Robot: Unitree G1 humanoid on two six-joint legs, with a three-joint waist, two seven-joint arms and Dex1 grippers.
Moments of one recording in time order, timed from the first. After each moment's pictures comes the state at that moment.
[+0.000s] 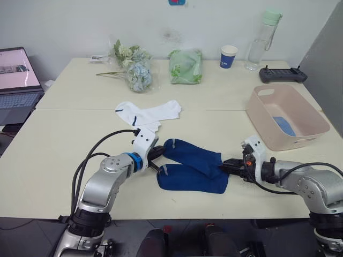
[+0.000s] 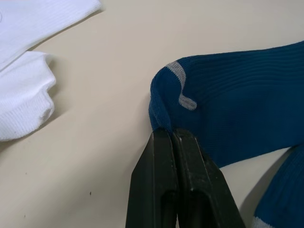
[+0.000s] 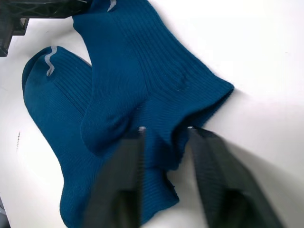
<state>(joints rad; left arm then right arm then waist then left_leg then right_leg) -0.30 0.42 -0.09 -0.26 -0.18 0.78 -0.57 -0.25 -0.61 -0.04 -0.38 0.63 1.16 0.62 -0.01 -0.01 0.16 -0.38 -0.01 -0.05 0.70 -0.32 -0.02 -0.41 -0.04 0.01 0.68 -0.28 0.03</state>
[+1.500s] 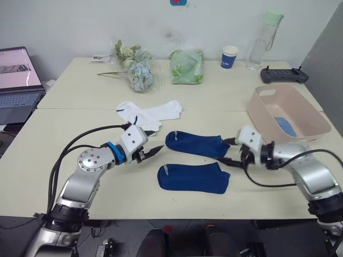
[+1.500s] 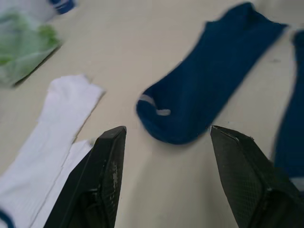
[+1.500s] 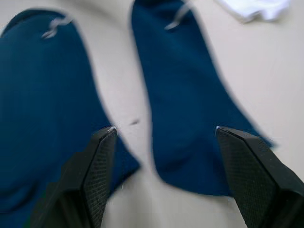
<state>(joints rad) -0.33 0.65 -0.15 -0.03 -0.10 0.03 -0.89 -0.34 -0.73 0.23 -0.18 0.20 0.42 0.94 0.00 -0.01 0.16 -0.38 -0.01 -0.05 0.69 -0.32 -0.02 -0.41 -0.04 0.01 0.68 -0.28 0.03</state>
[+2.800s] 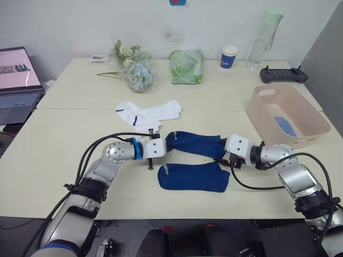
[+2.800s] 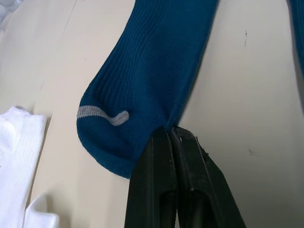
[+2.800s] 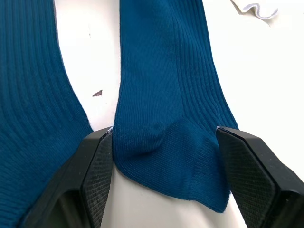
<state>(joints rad) -0.58 0.54 -0.29 0.50 0.16 -0.40 -0.89 -0.41 -0.66 0.26 0.03 -0.05 0.14 0.89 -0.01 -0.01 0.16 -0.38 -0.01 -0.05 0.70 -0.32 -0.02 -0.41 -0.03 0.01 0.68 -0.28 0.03</state>
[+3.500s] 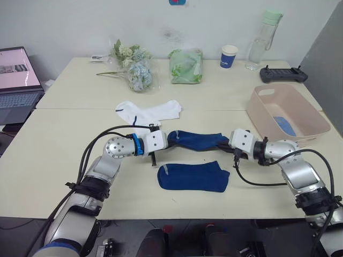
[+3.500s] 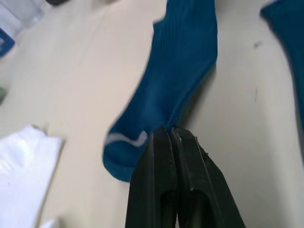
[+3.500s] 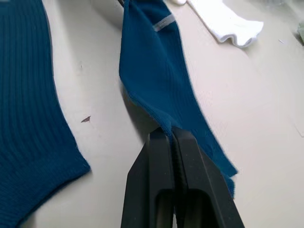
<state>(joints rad) -0.59 0.54 -0.23 0.35 -0.01 -0.25 -0.99 -0.46 -0.68 0.18 0.02 0.06 0.13 0.97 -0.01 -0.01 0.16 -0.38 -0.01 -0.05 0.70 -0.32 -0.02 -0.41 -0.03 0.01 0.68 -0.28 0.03</state>
